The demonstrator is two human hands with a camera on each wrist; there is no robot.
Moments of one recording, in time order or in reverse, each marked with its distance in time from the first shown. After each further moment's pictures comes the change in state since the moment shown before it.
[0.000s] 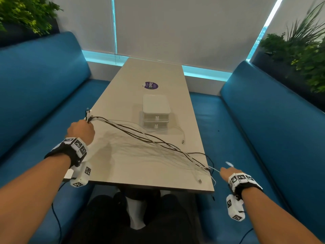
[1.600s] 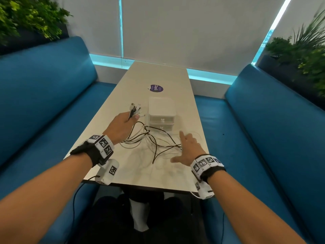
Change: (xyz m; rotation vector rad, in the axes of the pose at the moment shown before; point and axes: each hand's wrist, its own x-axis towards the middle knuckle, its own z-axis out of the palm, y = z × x) left_hand -0.057 0.081 -0.024 -0.589 -0.238 0.511; right_hand -0.161 -0.187 -0.080 -0.070 0.174 -0.752
